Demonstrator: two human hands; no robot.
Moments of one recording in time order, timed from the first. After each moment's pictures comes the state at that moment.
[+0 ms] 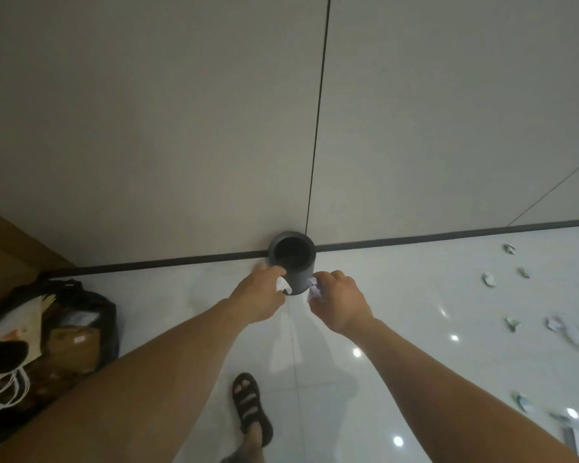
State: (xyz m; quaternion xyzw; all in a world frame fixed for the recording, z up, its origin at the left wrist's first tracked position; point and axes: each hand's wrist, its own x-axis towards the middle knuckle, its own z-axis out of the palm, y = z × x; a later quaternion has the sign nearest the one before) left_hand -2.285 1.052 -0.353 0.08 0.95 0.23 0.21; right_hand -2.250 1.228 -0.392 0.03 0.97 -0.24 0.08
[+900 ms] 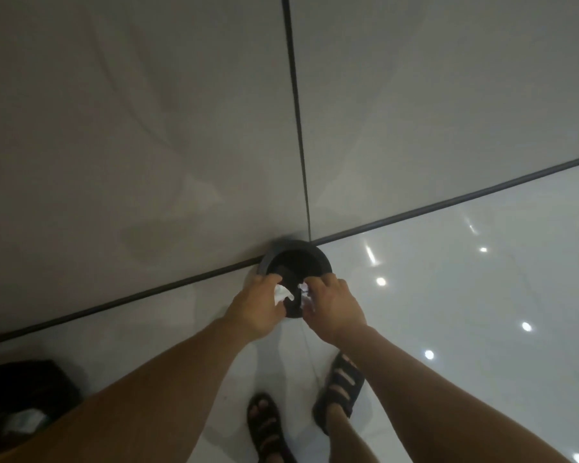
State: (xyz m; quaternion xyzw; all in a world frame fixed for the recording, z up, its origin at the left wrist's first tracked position) left_hand -2.654 1.125 -0.617 0.07 0.91 0.18 0.36; right_hand -2.594 1.271 -0.674 0.11 0.93 -0.29 0.19
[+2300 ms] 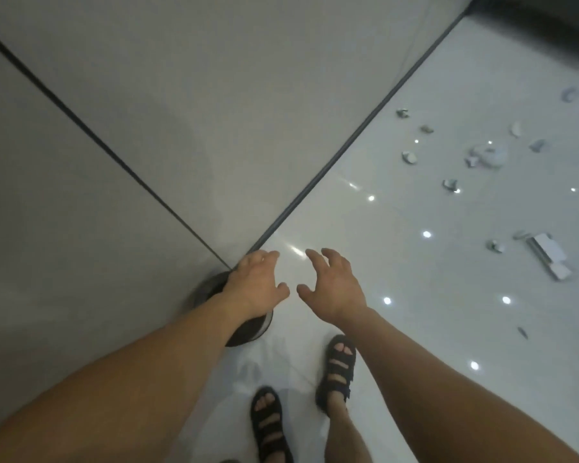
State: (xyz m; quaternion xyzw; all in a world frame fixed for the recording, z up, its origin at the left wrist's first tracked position) left_hand -2.659 1.247 -0.562 0.43 0.83 0.03 0.35; right_hand -2.518 1.338 -0.572 0.41 0.85 -0.30 0.12
